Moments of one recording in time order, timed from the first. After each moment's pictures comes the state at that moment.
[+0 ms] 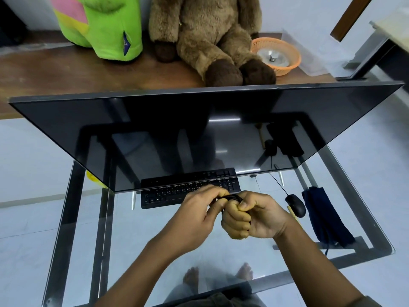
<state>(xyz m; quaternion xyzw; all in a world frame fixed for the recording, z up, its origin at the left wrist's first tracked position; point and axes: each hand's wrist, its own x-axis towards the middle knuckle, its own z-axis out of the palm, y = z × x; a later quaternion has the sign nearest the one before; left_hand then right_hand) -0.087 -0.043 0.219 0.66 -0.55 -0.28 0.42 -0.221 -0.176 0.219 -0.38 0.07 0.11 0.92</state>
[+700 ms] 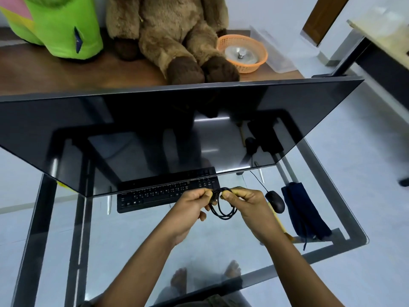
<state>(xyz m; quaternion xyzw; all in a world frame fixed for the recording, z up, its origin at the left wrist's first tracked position) -0.127 -0.099 0.180 0.61 -0.24 -0.56 0.51 -0.280 -0.199 0.179 -0.63 0.41 -0.19 0.63</state>
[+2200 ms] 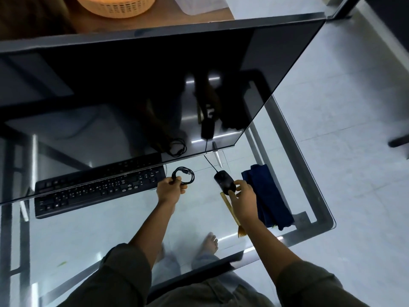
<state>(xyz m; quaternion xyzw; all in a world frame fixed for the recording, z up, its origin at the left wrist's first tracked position) -0.222 -0.278 -0.031 0.77 0.02 -0.43 0.47 -0.435 -0.355 -0.021 -0.67 0.63 -0.08 0.39</state>
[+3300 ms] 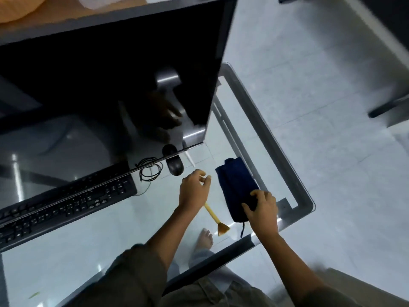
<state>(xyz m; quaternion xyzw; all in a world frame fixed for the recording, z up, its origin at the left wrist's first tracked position) -0.335 -0.348 0.006 0.81 -0.35 -0.38 0.28 -0.559 -0.361 -0.019 -0.67 0.69 -0.03 0.27</state>
